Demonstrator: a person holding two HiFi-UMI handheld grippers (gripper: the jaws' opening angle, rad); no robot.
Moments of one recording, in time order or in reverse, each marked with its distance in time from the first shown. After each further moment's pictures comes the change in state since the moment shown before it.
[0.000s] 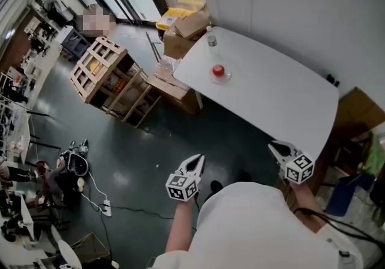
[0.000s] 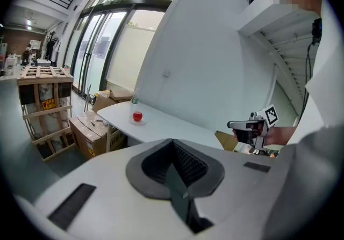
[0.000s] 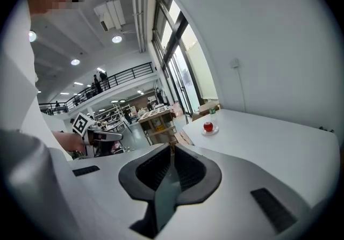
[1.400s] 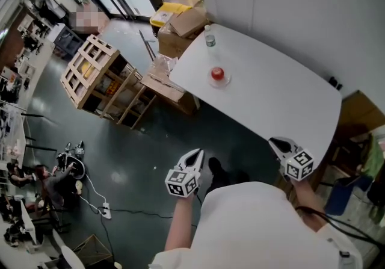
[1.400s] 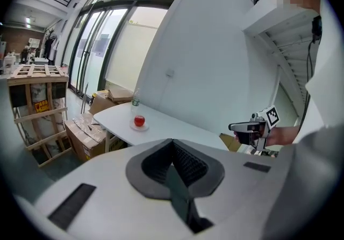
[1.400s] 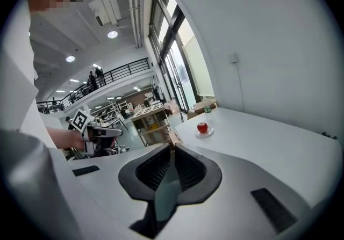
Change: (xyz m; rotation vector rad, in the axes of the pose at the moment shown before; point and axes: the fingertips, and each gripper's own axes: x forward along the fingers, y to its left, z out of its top) left arm 0.069 0.052 0.036 -0.007 0.003 -0.008; right arm 0.063 -0.055 0.021 0.000 0.039 -0.031
